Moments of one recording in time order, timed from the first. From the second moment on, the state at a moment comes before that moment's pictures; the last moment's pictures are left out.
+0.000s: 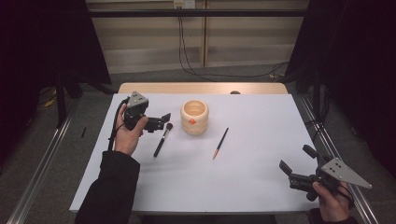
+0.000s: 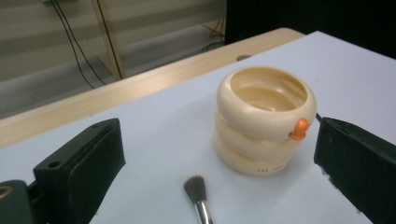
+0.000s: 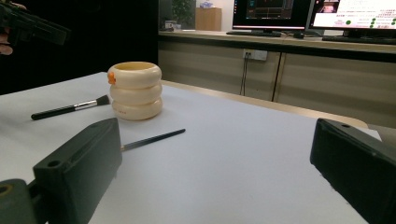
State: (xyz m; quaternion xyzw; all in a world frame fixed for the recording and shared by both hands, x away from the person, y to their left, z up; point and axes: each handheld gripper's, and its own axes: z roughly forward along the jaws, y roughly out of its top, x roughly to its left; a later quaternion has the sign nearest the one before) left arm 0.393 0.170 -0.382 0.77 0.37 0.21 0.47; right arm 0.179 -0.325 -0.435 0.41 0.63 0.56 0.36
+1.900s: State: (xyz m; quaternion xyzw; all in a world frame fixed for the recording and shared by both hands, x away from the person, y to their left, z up) left arm 0.437 0.144 -0.418 0.87 0.45 0.04 0.19; right arm 0.180 -0.324 -0.436 0.40 0.64 0.55 0.36
